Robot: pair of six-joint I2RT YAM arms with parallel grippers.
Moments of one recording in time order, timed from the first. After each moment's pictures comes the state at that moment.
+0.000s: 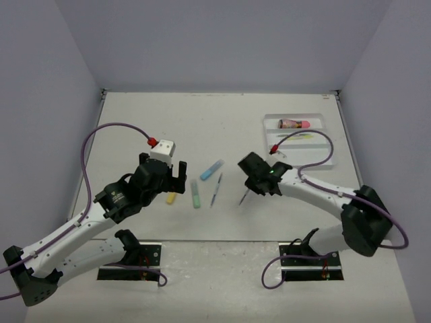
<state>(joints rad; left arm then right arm) -0.82 0.82 0.82 -0.62 -0.45 -0.38 0.77 1.40 0.89 -0.66 0.43 1.32</state>
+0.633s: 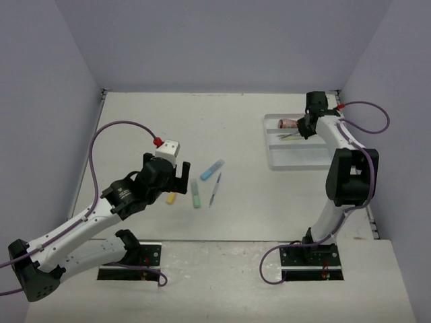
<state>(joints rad) -0.82 0.88 0.82 -0.62 -0.45 -0.38 -0.01 1.82 1.42 -0.60 0.30 1.19</state>
